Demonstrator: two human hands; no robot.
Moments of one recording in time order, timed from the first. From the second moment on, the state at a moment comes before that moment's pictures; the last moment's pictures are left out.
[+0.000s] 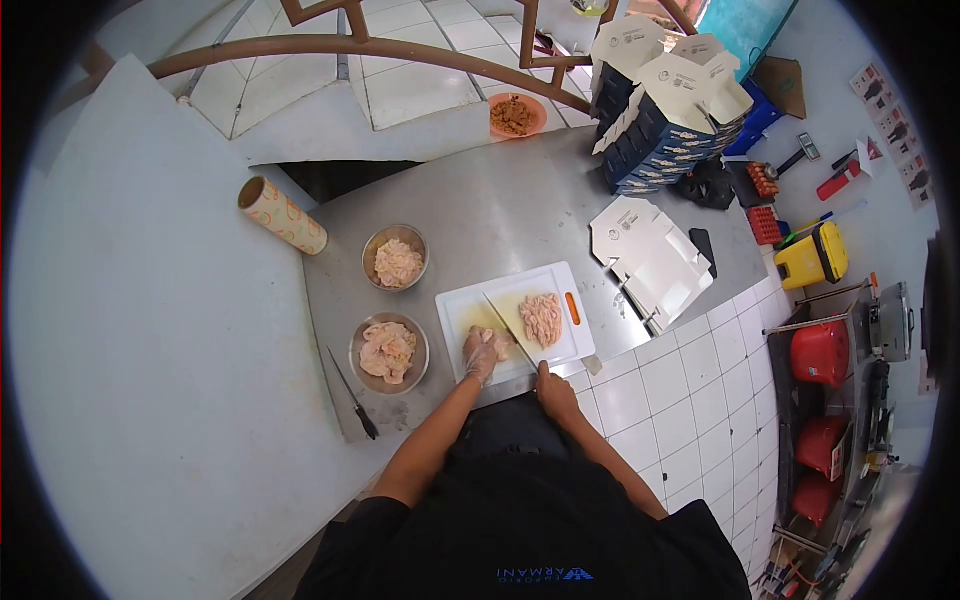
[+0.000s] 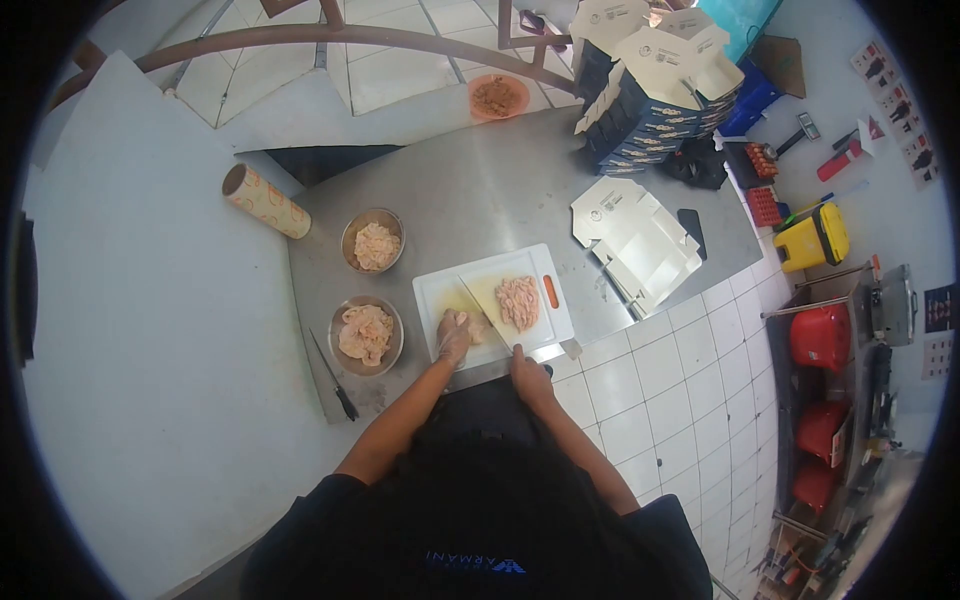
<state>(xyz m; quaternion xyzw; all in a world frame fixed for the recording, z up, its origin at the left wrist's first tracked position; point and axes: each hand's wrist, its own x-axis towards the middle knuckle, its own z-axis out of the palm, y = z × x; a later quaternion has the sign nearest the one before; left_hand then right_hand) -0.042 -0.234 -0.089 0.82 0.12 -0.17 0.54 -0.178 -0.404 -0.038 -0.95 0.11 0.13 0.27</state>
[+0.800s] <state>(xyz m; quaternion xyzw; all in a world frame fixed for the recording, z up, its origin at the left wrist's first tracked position) -0.053 -0.222 -0.067 0.83 0.09 -0.12 0.54 -0.176 -0.386 -0.015 -0.92 0.12 0.17 0.34</state>
